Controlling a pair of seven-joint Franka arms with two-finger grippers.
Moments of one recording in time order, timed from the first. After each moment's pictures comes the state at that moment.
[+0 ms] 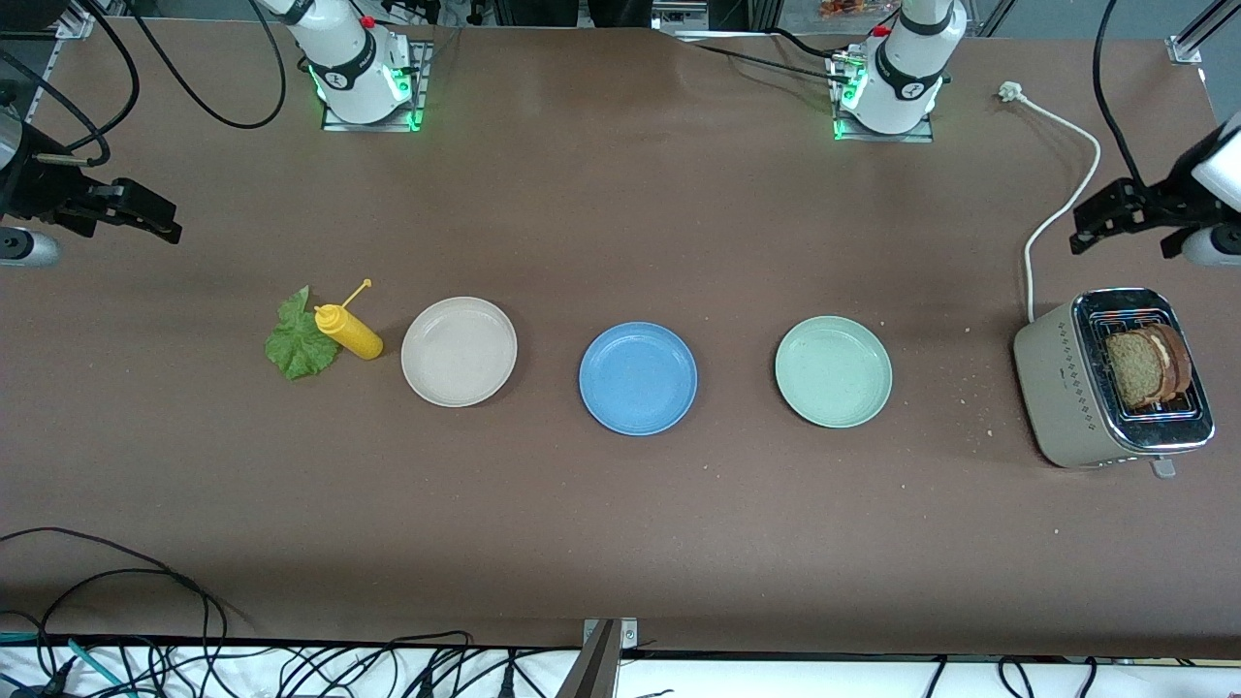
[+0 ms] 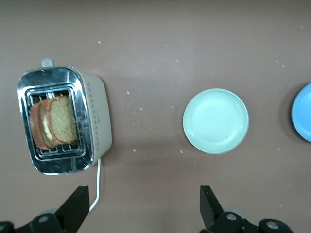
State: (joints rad) left arm 0.09 0.02 -0.08 -1.55 0.03 1.57 0.04; right arm 0.07 0.03 -0.05 -1.57 -0.03 1.53 0.08
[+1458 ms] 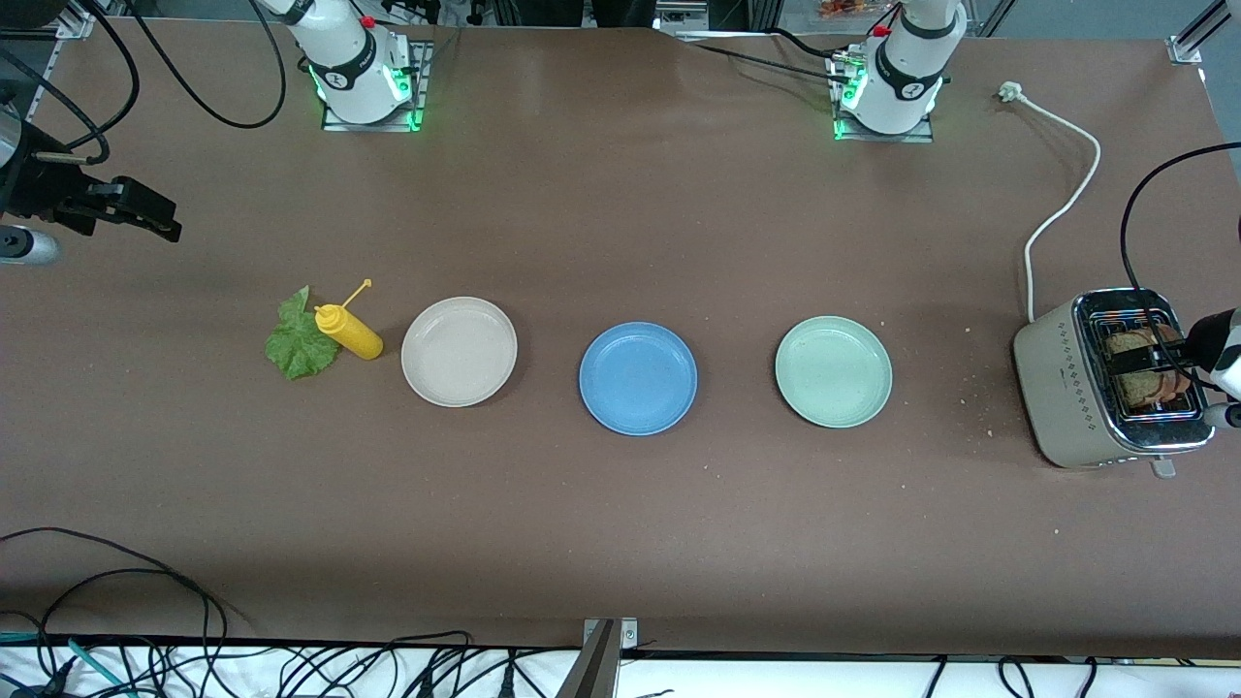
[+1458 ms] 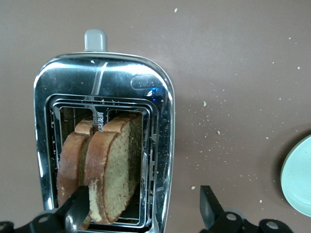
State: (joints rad) left arm 0.34 0.41 -0.07 -1.55 0.10 1.84 0.09; right arm 0.07 0.03 -0.05 -1.56 -0.03 1.53 0.08
